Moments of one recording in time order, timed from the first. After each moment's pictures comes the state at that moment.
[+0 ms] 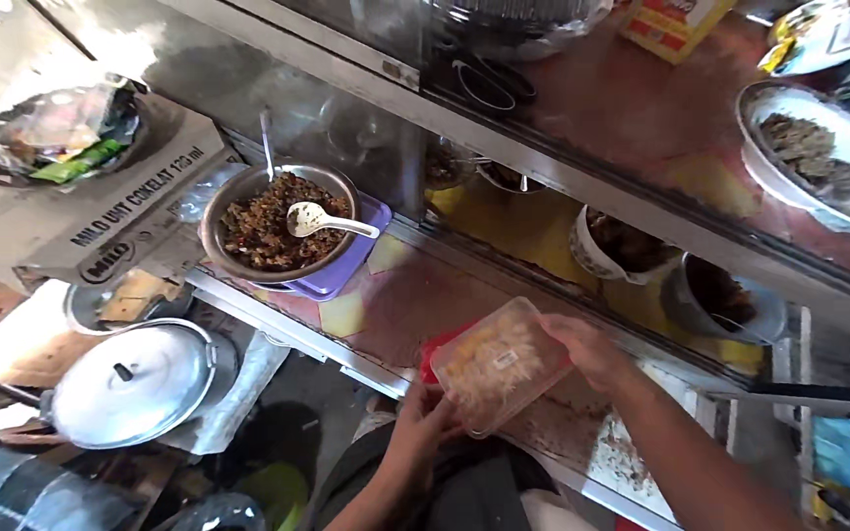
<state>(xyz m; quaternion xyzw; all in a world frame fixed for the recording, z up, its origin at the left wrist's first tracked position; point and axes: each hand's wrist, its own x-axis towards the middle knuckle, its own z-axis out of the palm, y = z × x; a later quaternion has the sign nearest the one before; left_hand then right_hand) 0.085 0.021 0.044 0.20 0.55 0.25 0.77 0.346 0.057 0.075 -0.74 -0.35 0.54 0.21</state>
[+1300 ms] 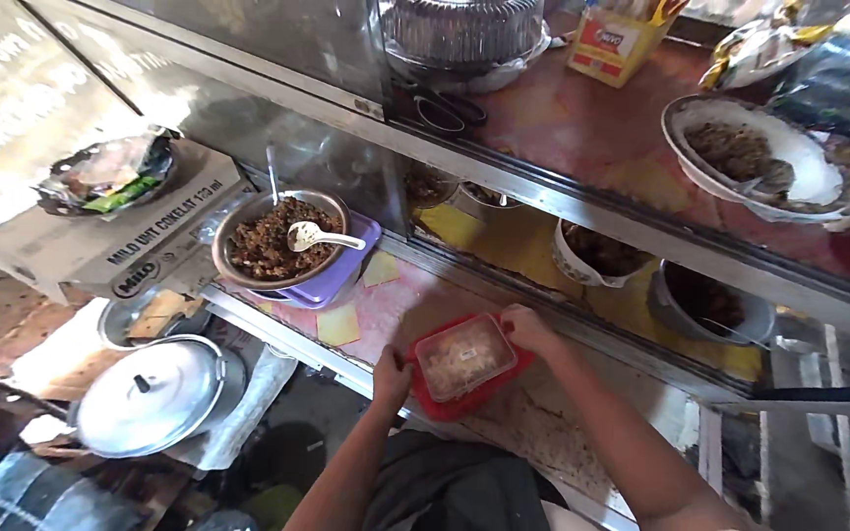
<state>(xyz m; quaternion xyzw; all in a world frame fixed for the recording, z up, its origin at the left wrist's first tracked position) 0.083 0.078 -0.079 0.57 0.68 0.09 0.46 0.384 0.109 -0.051 -0.66 -0.64 0.39 -0.04</state>
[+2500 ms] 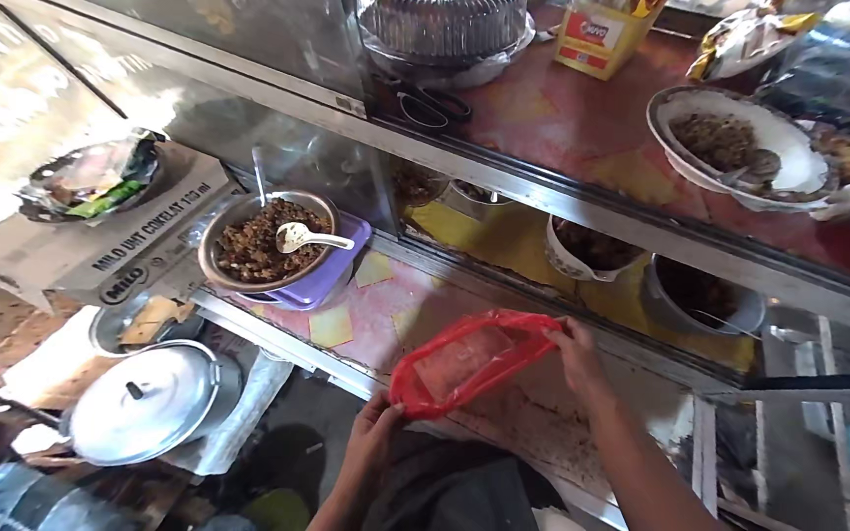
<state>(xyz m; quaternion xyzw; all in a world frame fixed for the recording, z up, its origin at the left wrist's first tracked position) 0.074 -0.011 -0.015 0.28 0.54 0.40 0.69 0.399 0.019 -0.001 -0.73 -0.31 0.40 0.45</state>
